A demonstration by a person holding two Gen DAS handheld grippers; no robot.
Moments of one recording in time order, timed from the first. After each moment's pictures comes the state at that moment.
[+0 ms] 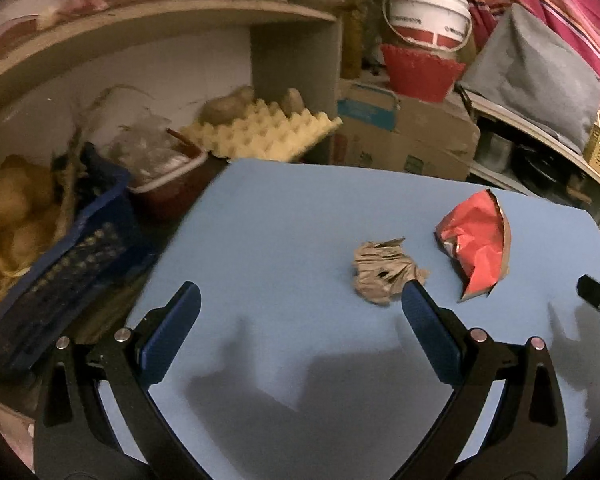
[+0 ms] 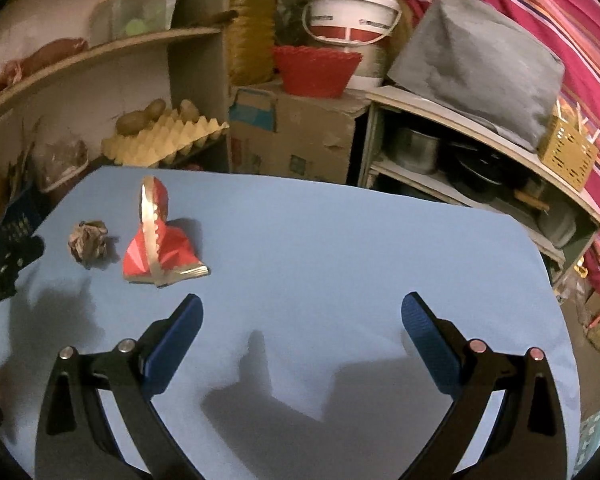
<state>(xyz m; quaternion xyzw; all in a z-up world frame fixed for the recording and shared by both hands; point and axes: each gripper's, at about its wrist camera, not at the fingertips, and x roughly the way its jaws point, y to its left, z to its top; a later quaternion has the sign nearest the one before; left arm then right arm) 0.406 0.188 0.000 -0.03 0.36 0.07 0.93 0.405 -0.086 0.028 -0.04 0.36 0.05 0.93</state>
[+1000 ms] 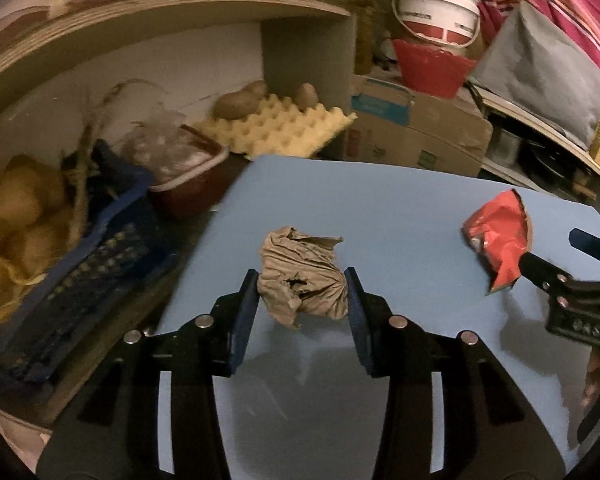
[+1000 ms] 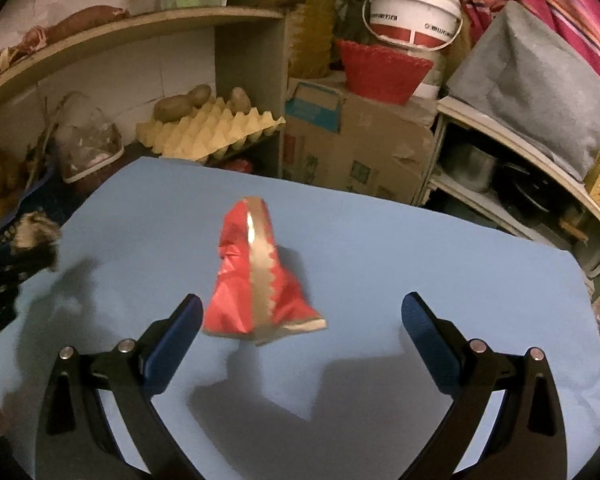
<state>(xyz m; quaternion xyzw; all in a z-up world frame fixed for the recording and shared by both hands) 0.398 0.224 0.004 -0.03 0.37 0.08 0.93 0.442 0.008 0.019 -0.06 0.37 0.10 0.92</state>
